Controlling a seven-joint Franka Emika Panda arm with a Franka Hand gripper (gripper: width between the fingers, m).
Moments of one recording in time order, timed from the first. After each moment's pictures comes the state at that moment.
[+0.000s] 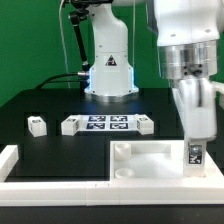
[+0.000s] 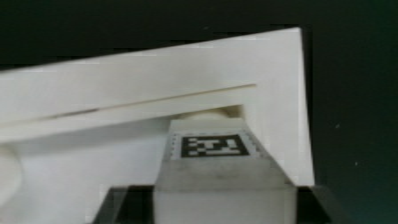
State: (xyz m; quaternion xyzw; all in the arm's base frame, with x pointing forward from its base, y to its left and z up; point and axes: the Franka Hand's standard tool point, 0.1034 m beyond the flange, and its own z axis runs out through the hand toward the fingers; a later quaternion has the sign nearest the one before) arm 0.628 0.117 0.072 -0.64 0.77 0.02 0.07
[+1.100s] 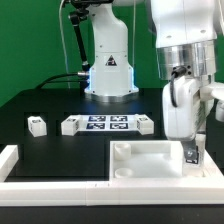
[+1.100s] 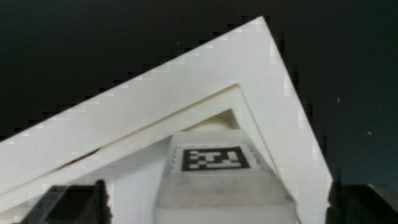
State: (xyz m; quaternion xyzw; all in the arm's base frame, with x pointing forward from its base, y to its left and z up) arm 0.626 0.124 0.076 -0.55 0.83 0.02 0.09
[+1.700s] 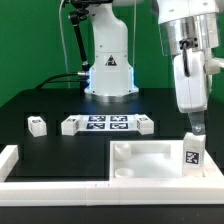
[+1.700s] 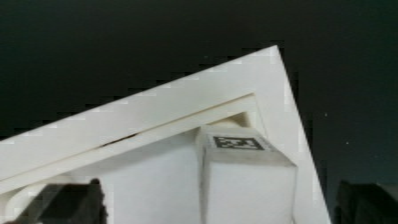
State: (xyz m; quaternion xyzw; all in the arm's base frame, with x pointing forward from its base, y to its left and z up) arm 0.617 0.128 0.105 -0.58 0.80 0.02 0.10
